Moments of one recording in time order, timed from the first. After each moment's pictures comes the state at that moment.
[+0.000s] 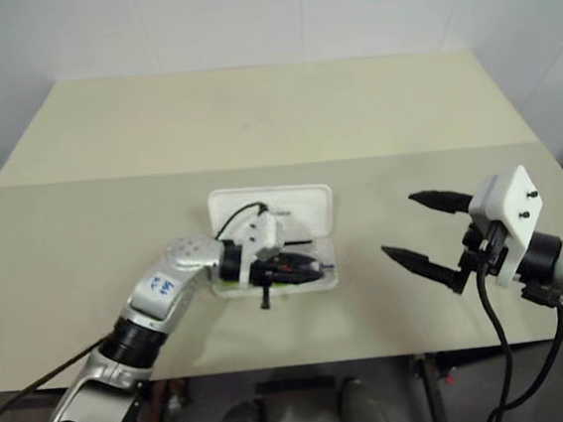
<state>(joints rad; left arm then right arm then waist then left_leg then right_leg) -0.66 0.39 -0.37 0.08 -0.26 0.38 -1.04 -0.01 -0.87 -0.49 -0.62 0.72 0.59 0.84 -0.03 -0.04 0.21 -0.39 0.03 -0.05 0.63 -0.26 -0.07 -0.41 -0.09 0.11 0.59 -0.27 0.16</state>
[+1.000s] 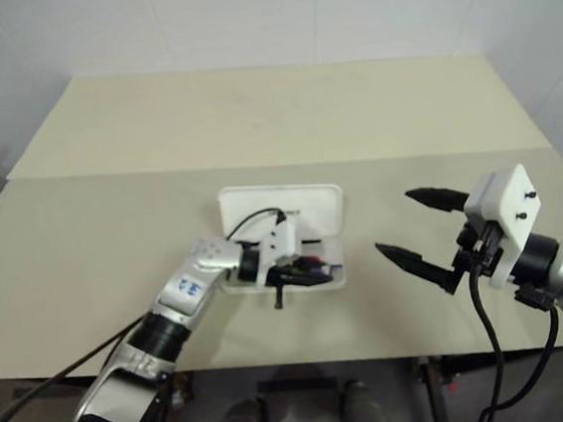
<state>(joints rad) -0.71 0.25 -0.38 0.29 -0.12 0.23 -1.06 0.01 -0.87 -0.49 -0.67 0.76 0.59 0.77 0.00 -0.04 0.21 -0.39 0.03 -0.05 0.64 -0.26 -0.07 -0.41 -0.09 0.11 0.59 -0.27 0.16</state>
